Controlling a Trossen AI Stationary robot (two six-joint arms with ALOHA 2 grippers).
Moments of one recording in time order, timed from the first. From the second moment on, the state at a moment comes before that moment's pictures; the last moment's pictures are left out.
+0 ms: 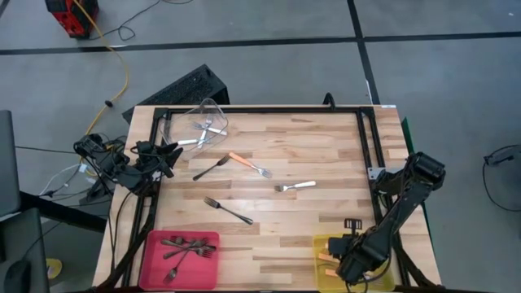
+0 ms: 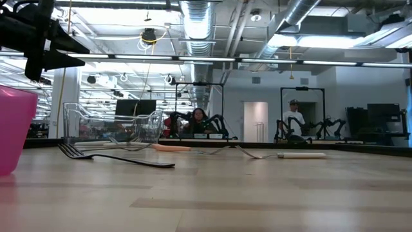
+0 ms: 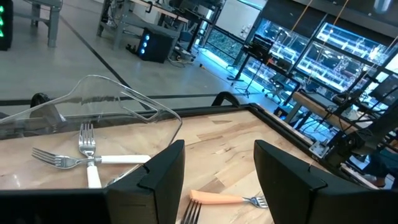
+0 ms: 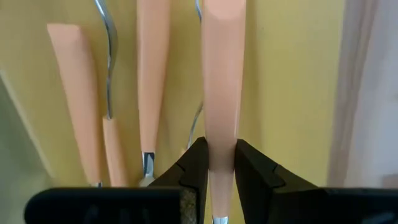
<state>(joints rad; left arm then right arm) -0.58 0.03 0.32 -0.73 -1.29 -0.88 0.93 1.72 1.17 -1.05 0.03 1.05</state>
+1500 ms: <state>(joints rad) -0.58 0.03 0.32 -0.73 -1.29 -0.88 0.93 1.72 1.02 -0.81 0.02 1.09</state>
